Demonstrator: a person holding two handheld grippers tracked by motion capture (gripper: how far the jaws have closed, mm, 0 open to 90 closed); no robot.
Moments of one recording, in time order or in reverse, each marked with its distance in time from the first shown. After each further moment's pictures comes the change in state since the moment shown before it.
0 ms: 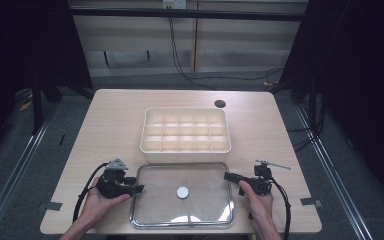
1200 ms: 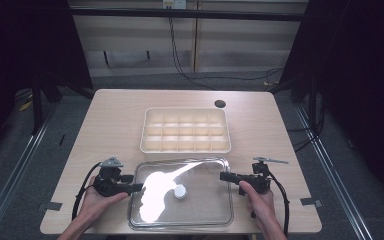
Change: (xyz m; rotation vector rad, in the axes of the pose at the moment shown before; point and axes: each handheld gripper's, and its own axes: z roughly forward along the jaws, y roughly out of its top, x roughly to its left) left arm 0.015 -0.005 -0.002 -0.057 -0.057 -0.075; right arm 0.009 0.010 -0.003 0.055 0.220 -0.126
